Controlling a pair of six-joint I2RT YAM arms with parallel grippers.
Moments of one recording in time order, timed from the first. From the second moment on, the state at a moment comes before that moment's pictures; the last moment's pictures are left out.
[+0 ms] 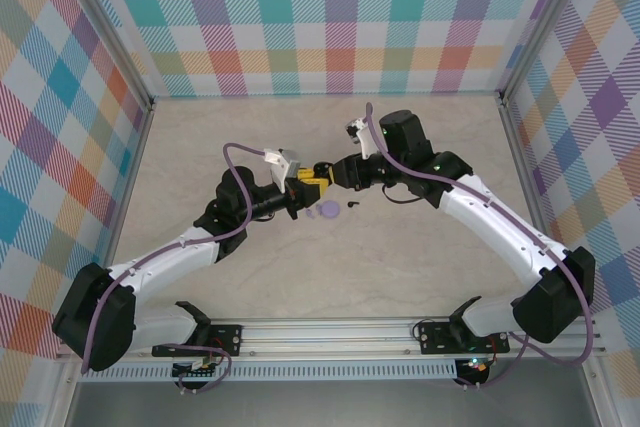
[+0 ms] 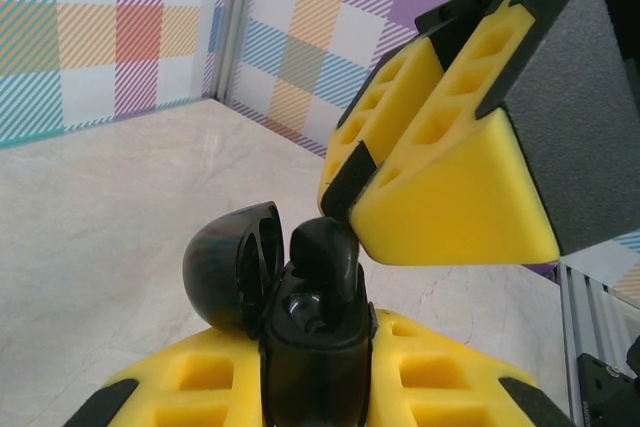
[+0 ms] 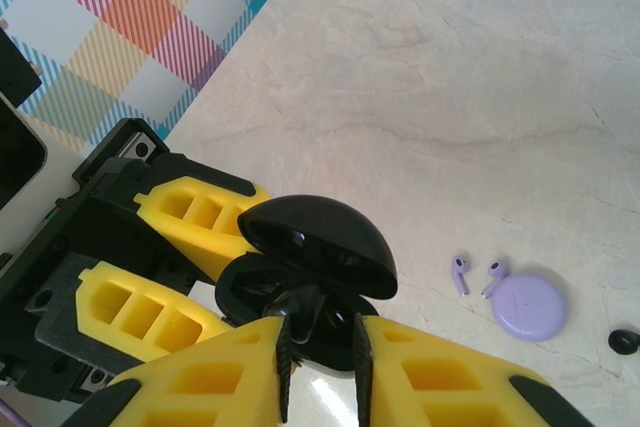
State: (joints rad) left arm -0.60 1.22 0.66 0.48 0.49 -0.24; right arm 0.63 1.36 1.29 -0.55 -0.45 0.30
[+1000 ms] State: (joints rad) left arm -0.60 1.23 0.67 0.45 0.54 -0.23; right arm 0.62 1.40 1.31 -0.62 -0.44 0.28
